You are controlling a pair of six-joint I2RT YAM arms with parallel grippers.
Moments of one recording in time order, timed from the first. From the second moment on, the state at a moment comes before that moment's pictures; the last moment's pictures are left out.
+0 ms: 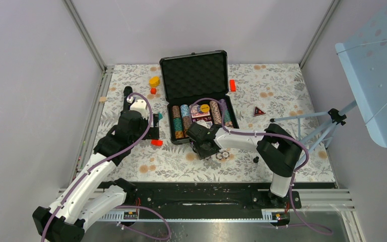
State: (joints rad) left arm -0.47 0.82 0.79 -0.59 -0.26 -0.21; right arm 1.00 1.82 1.13 -0.60 0.20 0.55
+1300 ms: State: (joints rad) left arm -0.47 0.82 0.79 -0.59 -0.26 -0.21; right arm 1.00 1.67 1.07 -0.68 0.20 0.55
